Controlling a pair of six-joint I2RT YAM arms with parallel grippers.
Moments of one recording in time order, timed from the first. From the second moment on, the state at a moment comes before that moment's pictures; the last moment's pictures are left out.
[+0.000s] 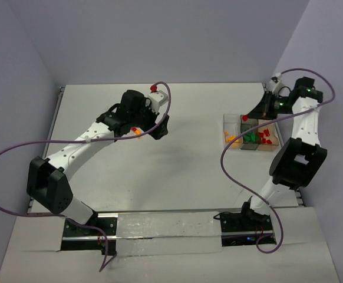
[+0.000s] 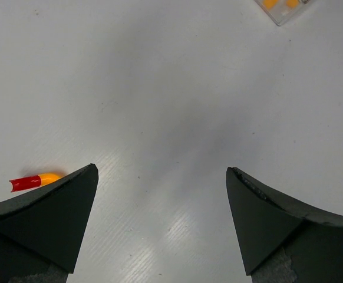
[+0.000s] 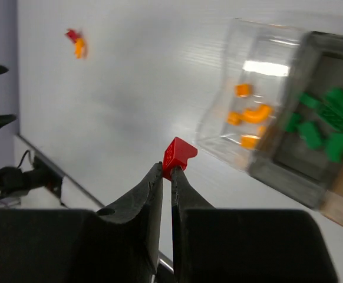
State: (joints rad) left arm -0.61 1.53 1.31 -0.41 0.24 0.07; right arm -0.44 1.73 1.66 -1.14 -0.88 -0.26
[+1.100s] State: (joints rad) left arm -0.38 1.70 1.40 -0.49 0.21 -0.04; right arm -0.49 2.00 1.74 -0.95 -0.35 -0.35
